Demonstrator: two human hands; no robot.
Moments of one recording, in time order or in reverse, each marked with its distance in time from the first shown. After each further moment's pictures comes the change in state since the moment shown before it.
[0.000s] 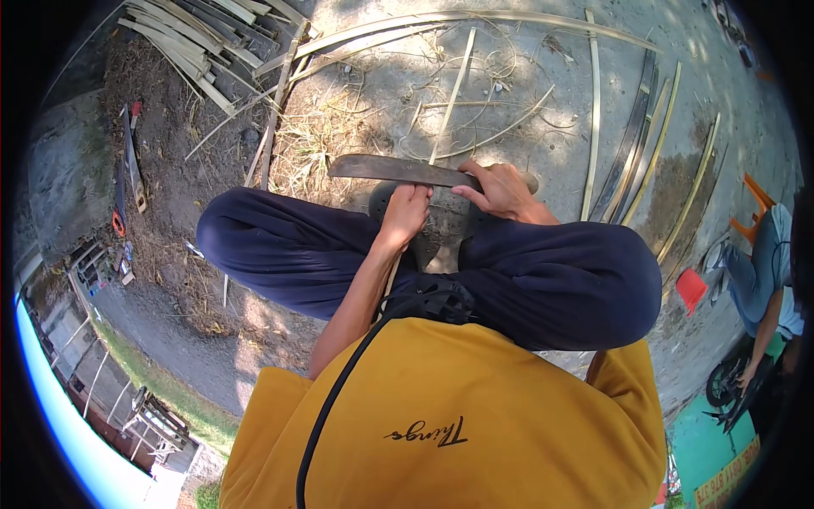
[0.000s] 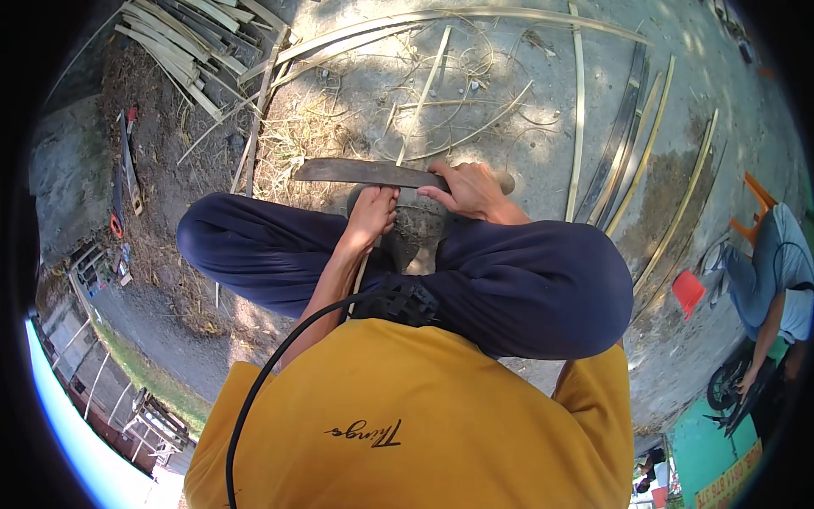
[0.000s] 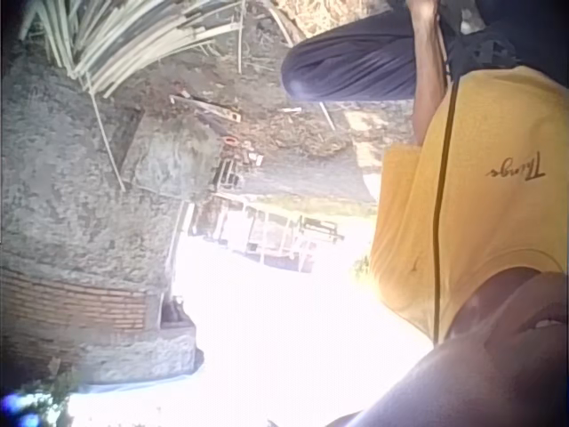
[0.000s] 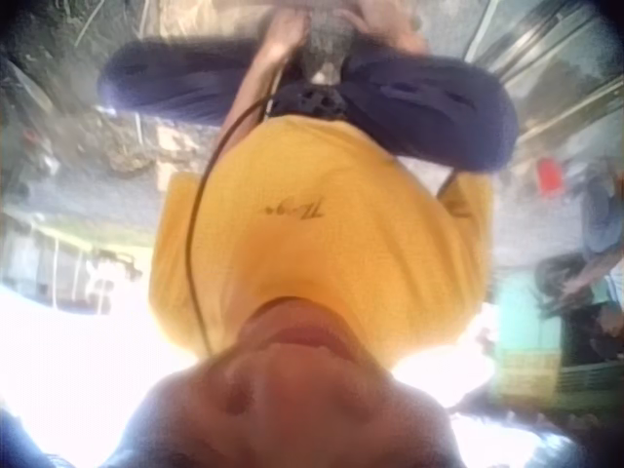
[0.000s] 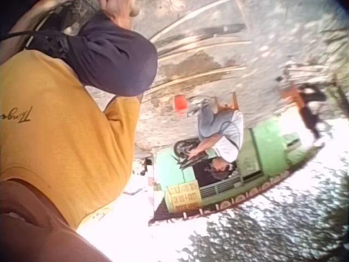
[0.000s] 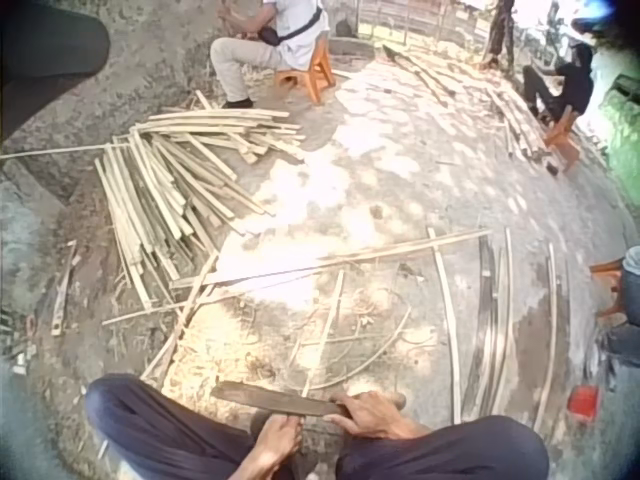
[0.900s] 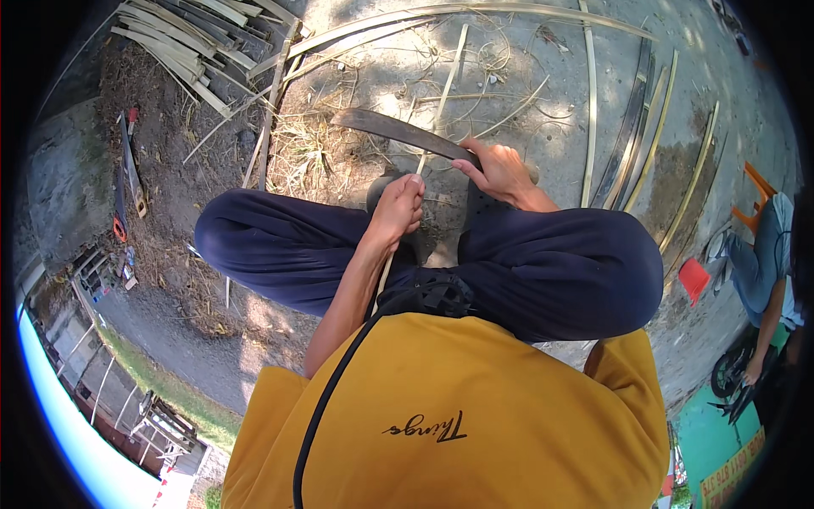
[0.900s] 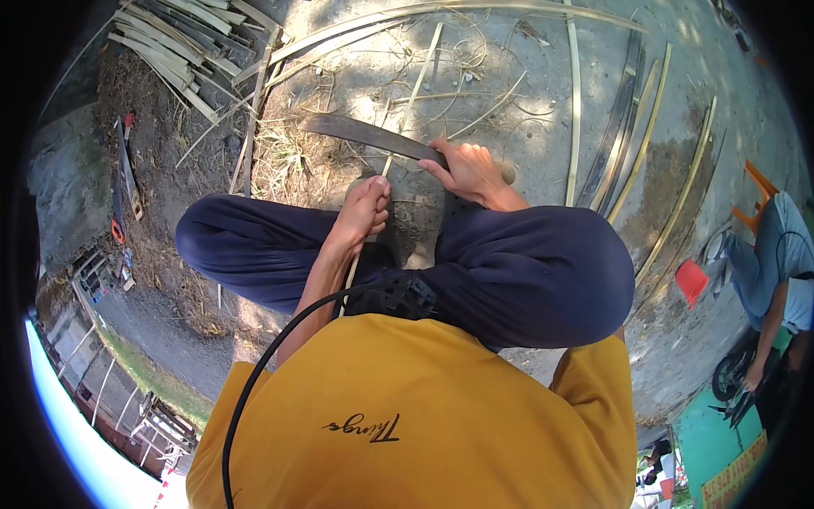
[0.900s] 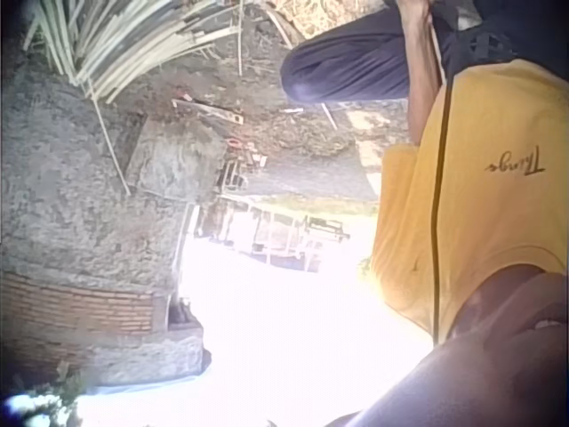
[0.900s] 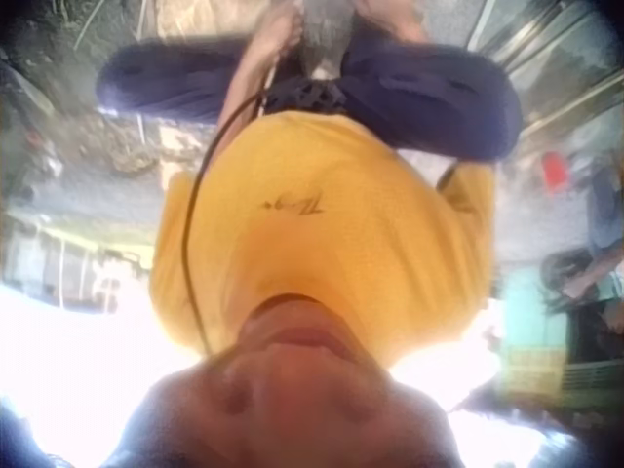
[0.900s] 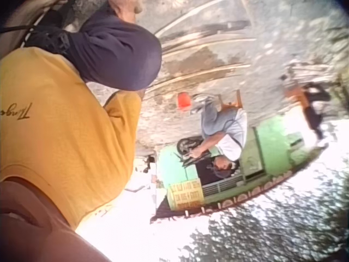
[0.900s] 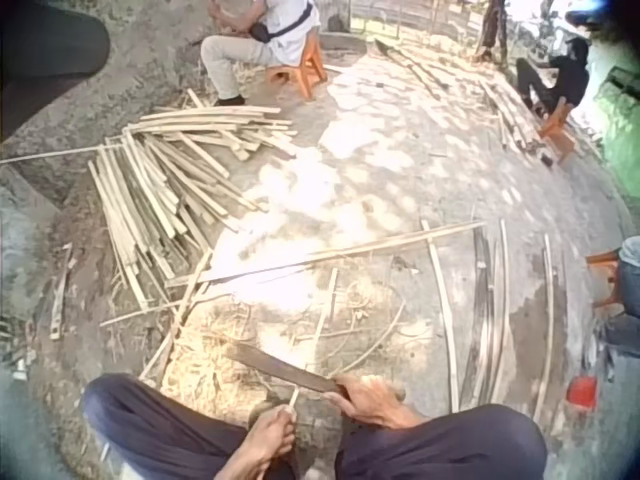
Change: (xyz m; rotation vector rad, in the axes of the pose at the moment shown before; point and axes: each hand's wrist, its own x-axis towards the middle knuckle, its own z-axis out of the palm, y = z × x) left_hand -0.019 0.026 0.001 -0.065 -0.087 -0.082; right_hand 0.011 0.012 0.007 0.016 0.115 0.058
